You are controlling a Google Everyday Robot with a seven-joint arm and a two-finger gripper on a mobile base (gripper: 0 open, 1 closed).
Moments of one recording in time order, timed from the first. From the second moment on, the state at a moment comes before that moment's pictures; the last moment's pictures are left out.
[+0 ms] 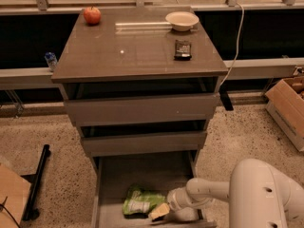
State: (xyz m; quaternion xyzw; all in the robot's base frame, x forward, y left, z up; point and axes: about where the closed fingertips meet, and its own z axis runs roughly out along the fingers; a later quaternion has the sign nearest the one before) arm 0.501 -0.058 0.177 -0.34 0.87 0.29 0.18
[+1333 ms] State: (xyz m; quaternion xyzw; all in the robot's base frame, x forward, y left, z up) arm 0.513 -0.031 0.134 -0.30 0.88 0.32 0.19
